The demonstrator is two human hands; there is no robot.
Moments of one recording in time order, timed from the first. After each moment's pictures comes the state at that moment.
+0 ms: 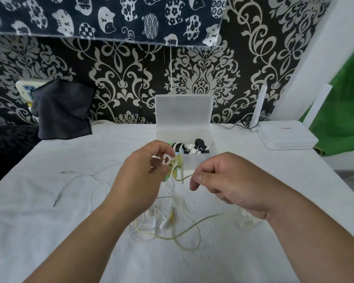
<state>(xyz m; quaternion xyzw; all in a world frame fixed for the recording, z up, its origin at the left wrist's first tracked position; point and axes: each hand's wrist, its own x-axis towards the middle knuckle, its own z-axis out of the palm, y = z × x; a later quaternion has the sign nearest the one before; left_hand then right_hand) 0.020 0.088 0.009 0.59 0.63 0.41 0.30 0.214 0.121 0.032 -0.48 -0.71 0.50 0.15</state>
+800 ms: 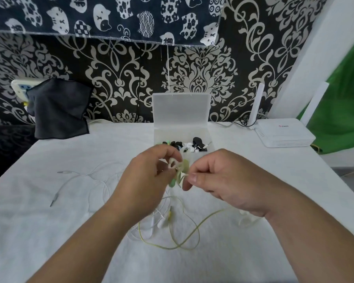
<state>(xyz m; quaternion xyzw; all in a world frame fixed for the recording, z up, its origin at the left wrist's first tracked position) 0.028 0.086 0.009 0.61 0.60 0.39 0.33 0.214 0.117 0.042 -0.43 -0.75 0.47 0.14</state>
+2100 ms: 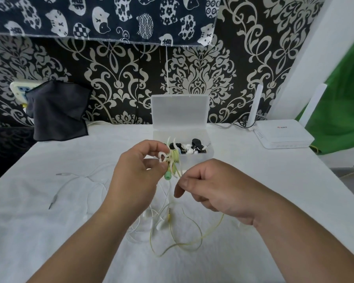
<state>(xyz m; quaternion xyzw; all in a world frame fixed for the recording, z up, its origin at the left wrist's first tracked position) 0.025 0.088 0.006 0.51 0.60 0.51 0.34 0.203 0.114 0.025 -0.45 -0.69 0.55 0.15</state>
